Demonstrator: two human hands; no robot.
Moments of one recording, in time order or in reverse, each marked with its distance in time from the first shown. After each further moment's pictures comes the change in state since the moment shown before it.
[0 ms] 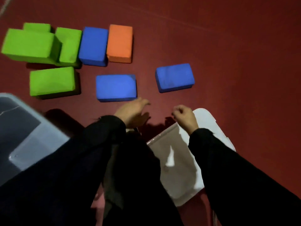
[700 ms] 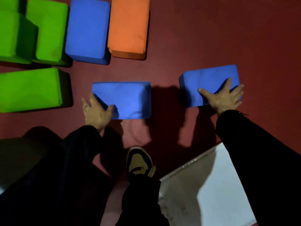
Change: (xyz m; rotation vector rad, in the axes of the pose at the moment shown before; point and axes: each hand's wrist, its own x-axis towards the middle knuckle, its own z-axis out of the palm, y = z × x) left_hand 0.146 -0.261 0.033 -0.357 0.291 -0.899; right_hand 0.304 0.012 0.038 -0.361 0.224 0.336
